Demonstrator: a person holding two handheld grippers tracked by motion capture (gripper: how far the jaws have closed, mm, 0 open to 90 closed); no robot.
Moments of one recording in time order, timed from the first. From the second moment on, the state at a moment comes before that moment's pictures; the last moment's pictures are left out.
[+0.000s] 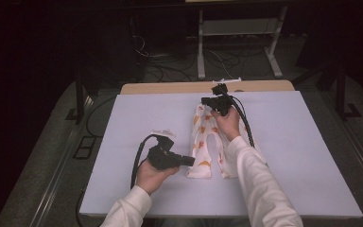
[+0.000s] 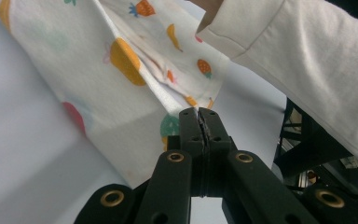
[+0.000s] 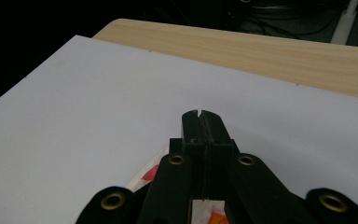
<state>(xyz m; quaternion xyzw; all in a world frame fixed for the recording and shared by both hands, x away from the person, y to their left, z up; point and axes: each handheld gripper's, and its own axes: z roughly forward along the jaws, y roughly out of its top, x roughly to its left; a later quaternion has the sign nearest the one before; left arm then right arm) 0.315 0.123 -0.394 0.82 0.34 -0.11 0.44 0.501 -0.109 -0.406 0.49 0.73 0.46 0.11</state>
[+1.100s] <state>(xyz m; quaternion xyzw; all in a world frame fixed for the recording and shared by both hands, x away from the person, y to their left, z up) 0.330 0.045 -0.390 0.84 0.30 -0.13 0.44 0.511 -0.170 -0.414 0.50 0.73 0.46 0.08</state>
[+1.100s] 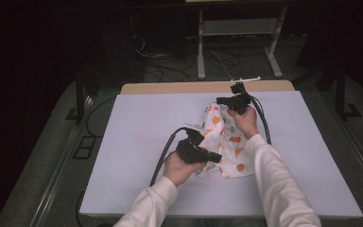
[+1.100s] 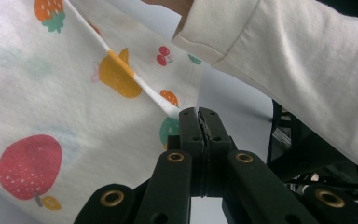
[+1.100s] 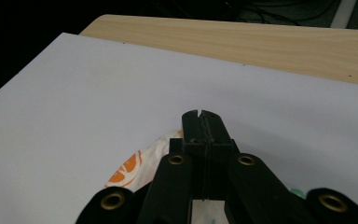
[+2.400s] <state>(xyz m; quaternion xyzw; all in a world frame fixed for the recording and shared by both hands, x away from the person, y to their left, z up) 0.345 -0.012 -0.402 0.83 0.30 -0.16 0.44 0.526 -0.208 -0.443 0.52 0.73 0.44 0.05</state>
